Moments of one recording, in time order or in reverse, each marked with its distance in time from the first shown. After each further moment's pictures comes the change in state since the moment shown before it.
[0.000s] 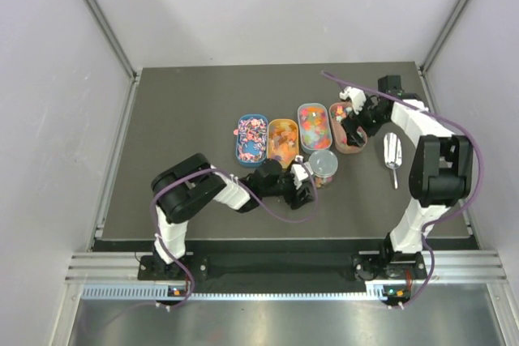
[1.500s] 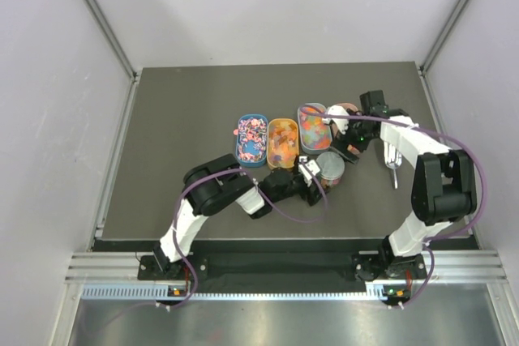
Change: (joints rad) left arm -0.058 0.261 0.097 0.385 -0.233 -0.075; right arm 0.139 -0.142 -0.210 0.077 0.127 -0.133
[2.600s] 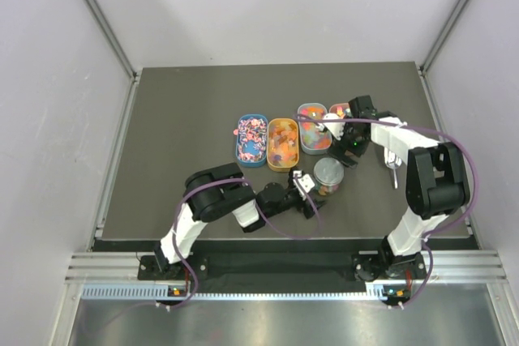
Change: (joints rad) left arm -0.088 -0.028 -0.153 0.158 -0.096 0.005; right arm 0.064 0.062 -0.012 0.008 0.199 0.048
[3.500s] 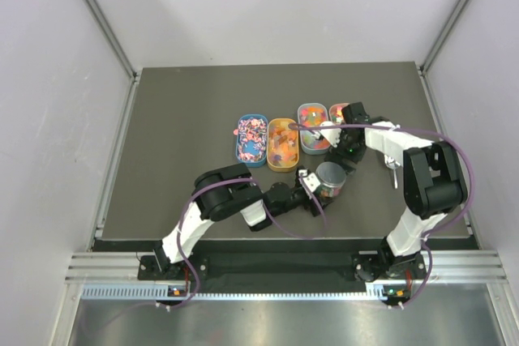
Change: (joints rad) left arm -0.011 0.097 0.103 0.050 -0.007 -0.015; right arm 0.050 0.008 -0.056 0.015 0.079 0.035
